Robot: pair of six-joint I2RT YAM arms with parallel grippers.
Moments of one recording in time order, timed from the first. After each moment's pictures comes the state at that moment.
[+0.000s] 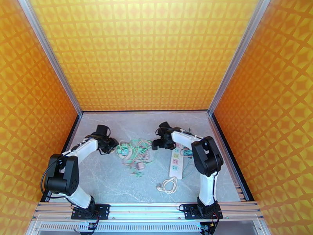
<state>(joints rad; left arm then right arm) -0.18 1.64 1.05 -0.52 0.24 -0.87 0.37 2.00 1.39 -0.68 -0.13 0.26</state>
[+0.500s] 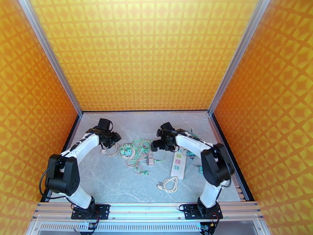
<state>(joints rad) -0.17 1.65 1.23 -0.66 0.19 -0.78 0.49 1.77 1.28 -0.67 -0.24 0.29</state>
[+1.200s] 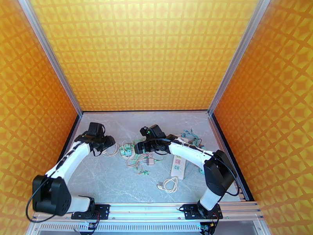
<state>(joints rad) -0.15 1.37 1.04 -0.70 0.18 -0.64 0.68 1.73 1.27 -0.37 -0.35 0.35</state>
